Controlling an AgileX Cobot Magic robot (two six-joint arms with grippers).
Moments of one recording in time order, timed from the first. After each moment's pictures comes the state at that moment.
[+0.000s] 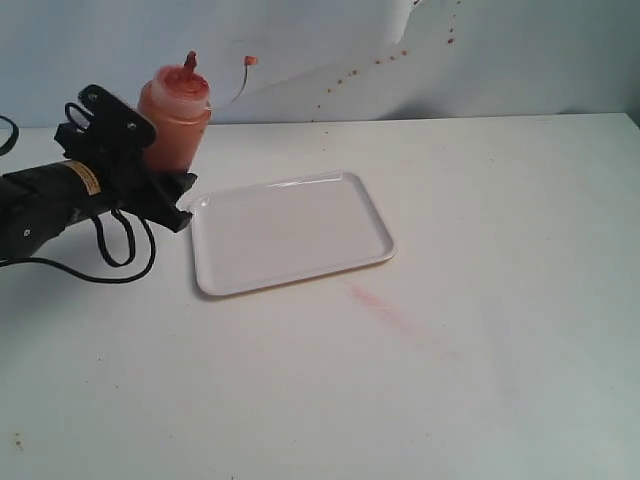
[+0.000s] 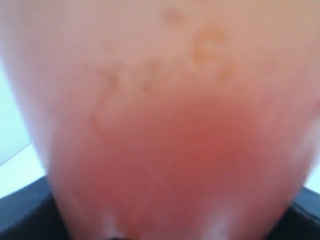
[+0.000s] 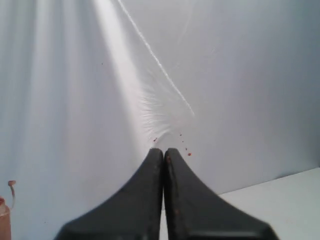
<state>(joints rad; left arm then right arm) -0.17 1.90 -0.91 0.31 -0.44 0.21 0.08 0.00 0.00 0.14 -0.18 0.18</state>
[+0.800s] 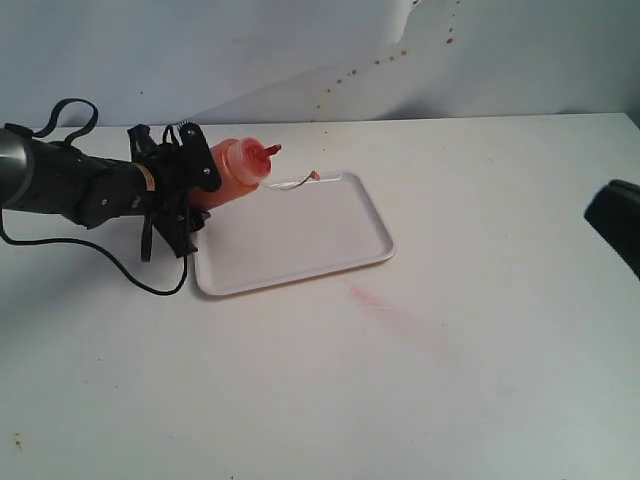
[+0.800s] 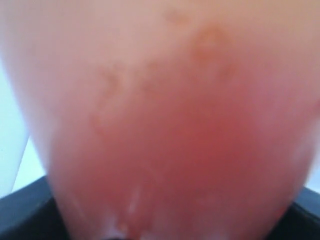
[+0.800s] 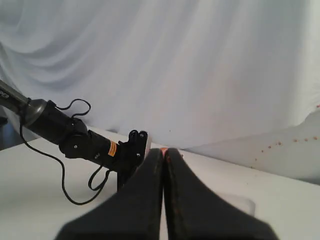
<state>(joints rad) -0.23 2.14 -1.22 0.32 -0.09 0.68 0.08 0.56 -0.23 -1.10 -0.67 1.10</state>
